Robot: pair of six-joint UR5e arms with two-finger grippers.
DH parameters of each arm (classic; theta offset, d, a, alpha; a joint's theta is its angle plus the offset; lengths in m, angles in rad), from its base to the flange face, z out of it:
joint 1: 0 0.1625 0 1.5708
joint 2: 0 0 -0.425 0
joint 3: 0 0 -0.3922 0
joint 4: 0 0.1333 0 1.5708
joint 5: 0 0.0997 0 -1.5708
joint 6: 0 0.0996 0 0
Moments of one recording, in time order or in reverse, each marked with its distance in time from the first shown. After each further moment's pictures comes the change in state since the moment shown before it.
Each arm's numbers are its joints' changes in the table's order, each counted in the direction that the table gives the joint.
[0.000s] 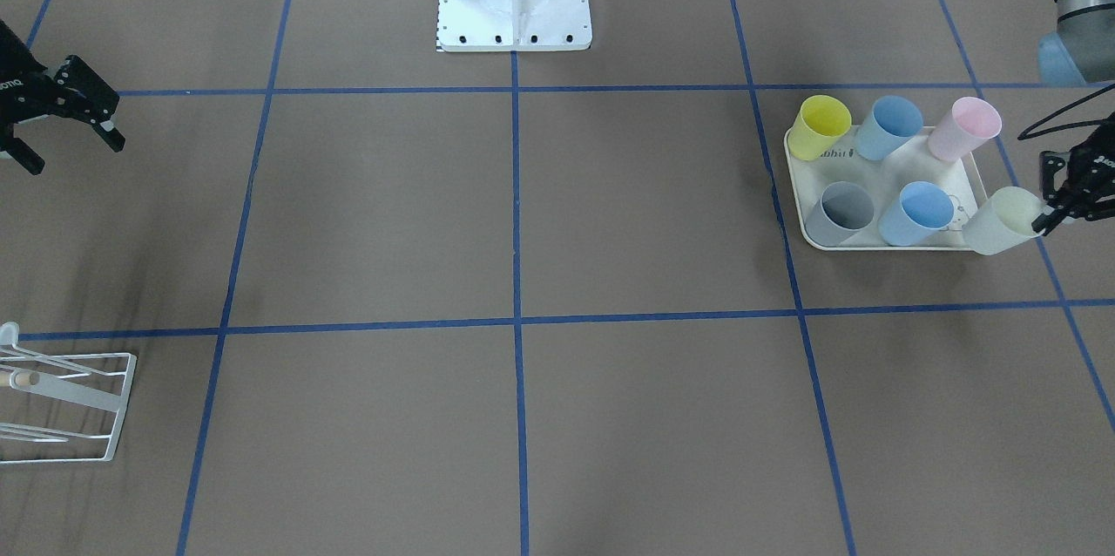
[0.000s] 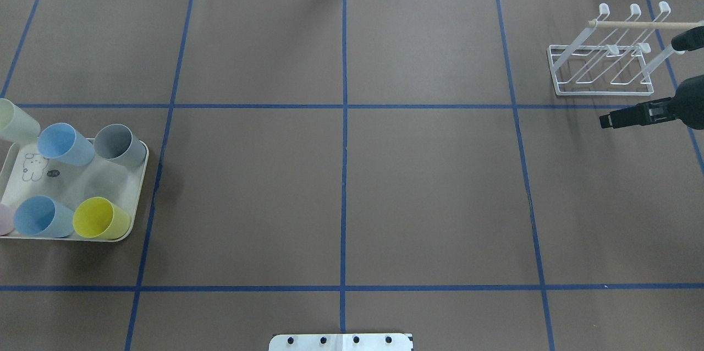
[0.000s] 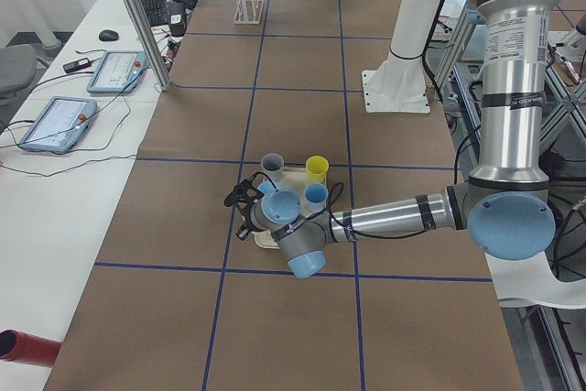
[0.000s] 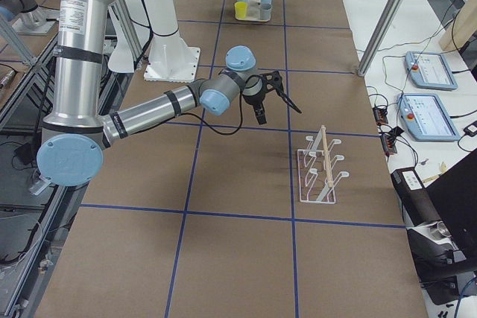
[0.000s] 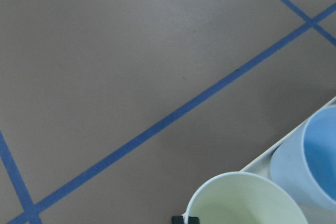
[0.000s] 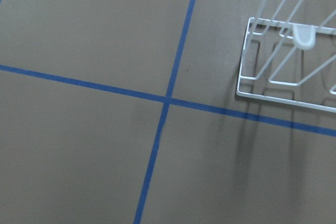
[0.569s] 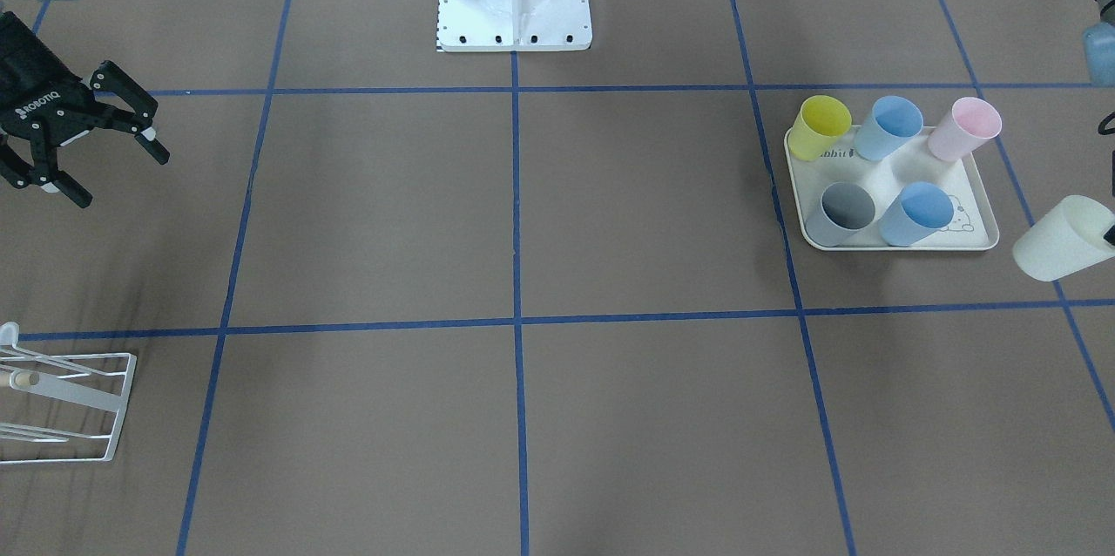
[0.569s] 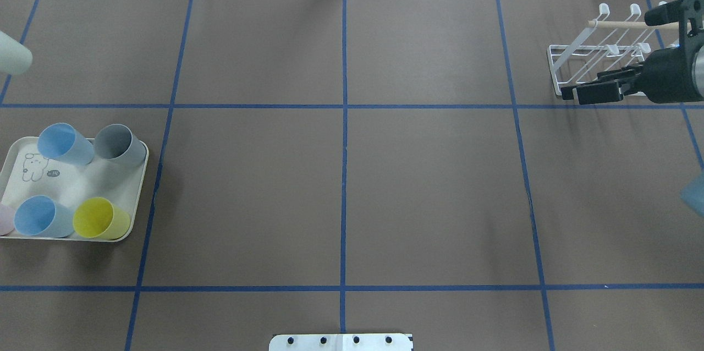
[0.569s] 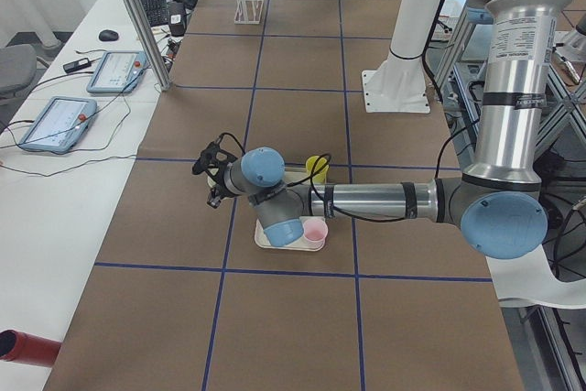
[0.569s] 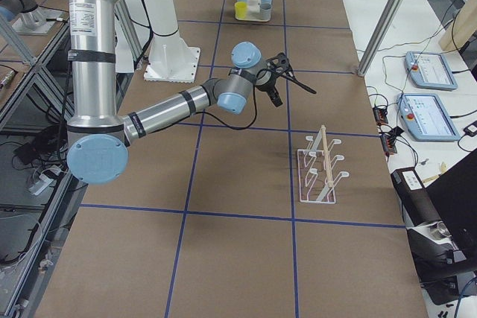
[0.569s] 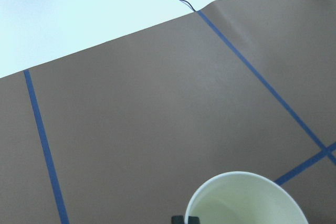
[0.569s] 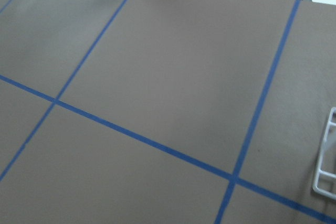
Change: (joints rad) left arm -0.097 -0.070 -0.199 0.093 -0.007 -0.391; right arm -0.015 0.113 -0.146 0.377 -0.006 -0.006
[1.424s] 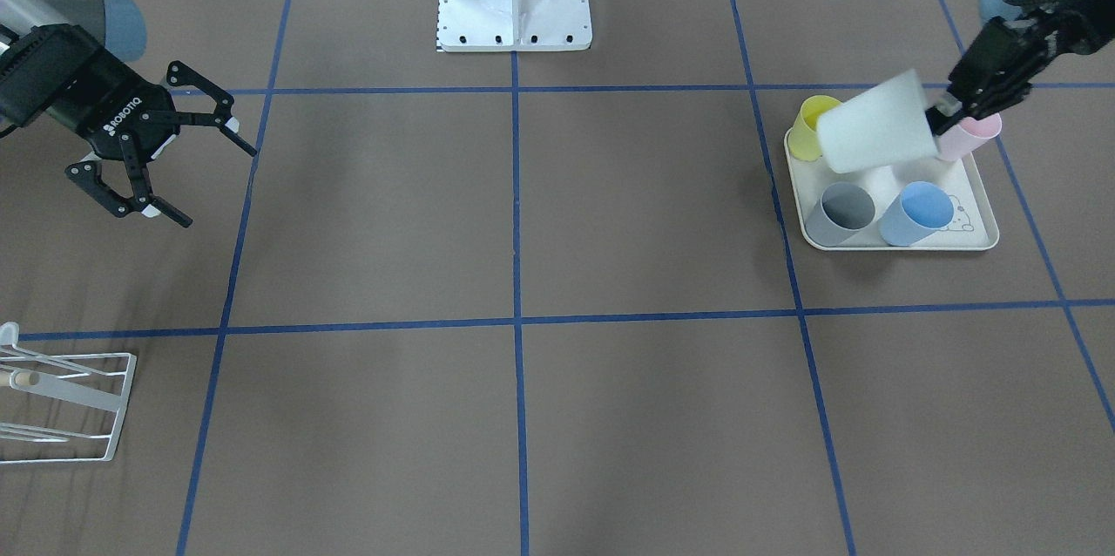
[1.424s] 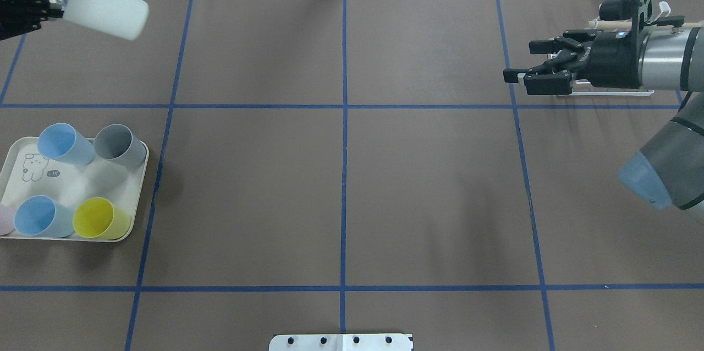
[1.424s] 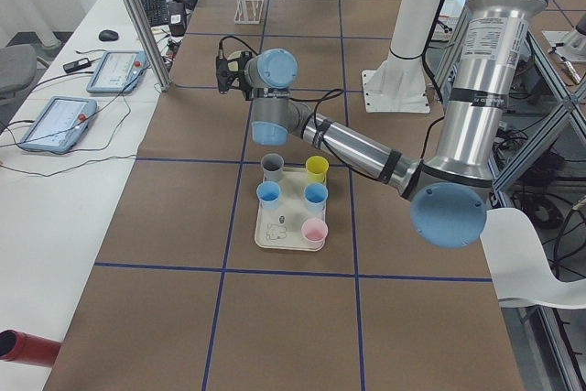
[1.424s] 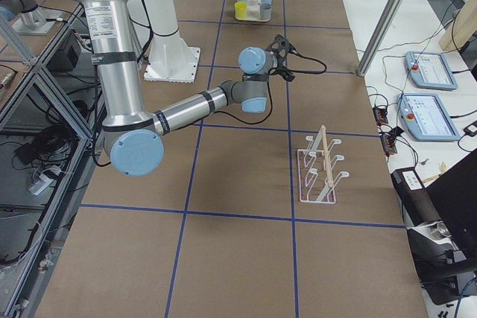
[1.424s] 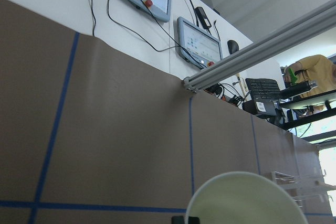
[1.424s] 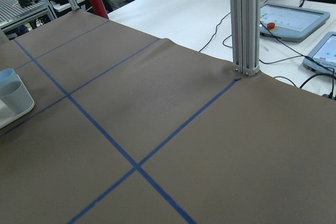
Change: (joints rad) left arm 0.216 -0.171 -0.315 -0.013 -0.042 -1.156; right arm -0.080 0.170 -0.143 0.348 -0.089 -0.055
